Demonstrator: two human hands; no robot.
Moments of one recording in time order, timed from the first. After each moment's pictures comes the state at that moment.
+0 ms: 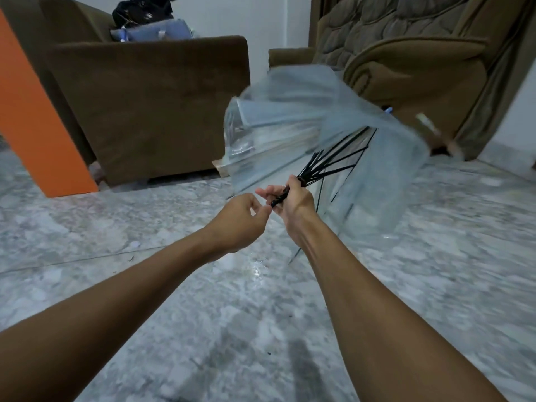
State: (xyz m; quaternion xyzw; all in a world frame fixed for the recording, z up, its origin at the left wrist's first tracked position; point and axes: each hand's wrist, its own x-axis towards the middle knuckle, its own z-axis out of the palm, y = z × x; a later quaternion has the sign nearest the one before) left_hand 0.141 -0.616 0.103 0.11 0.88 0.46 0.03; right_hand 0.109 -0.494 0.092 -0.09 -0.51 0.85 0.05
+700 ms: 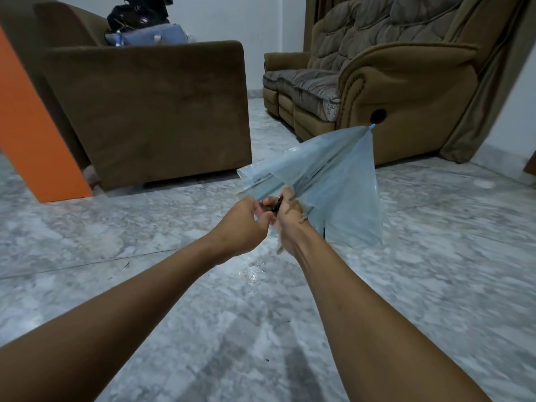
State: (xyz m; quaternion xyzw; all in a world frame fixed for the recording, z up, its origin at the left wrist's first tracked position) left_hand 0.133 -0.604 0.100 0.10 0.90 0.42 0.01; right_hand 0.101 -0.503 0.075 -0.15 -0.56 0.82 0.00
